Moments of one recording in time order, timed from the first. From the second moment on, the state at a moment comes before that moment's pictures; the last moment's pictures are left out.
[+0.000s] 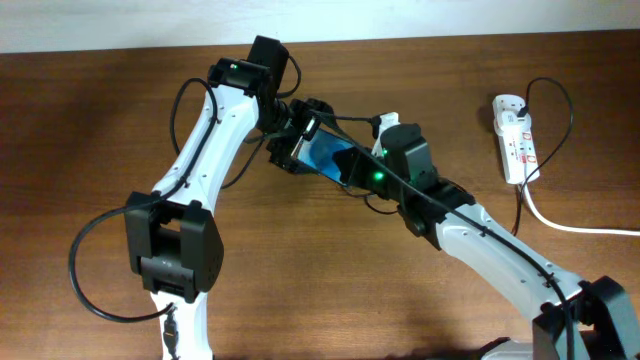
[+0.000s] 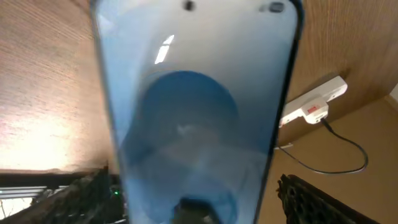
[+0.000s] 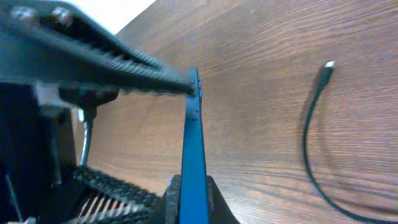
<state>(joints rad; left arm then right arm) -0.32 2.14 1.99 -1.24 0.65 -1.24 0.44 1.53 0.92 0.02 -0.26 0.81</state>
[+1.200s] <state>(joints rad) -0.31 2.14 1.99 -0.26 1.29 -1.15 0.26 1.37 0.93 0.32 -0.21 1.67</state>
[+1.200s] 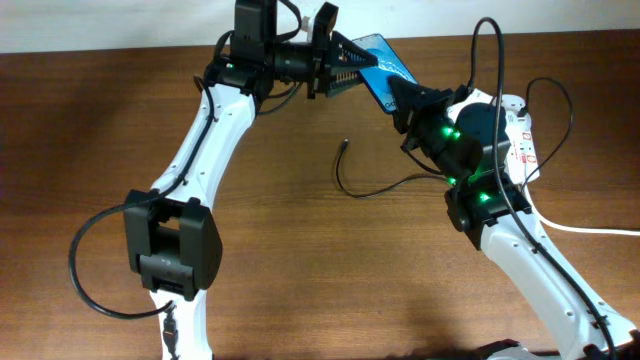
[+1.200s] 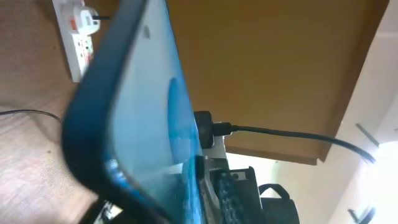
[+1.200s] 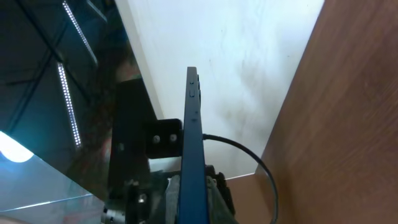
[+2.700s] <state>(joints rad) -0.31 2.15 1.98 -0.31 1.17 -1.14 0.30 1.39 0.94 0.24 -0.33 1.65</state>
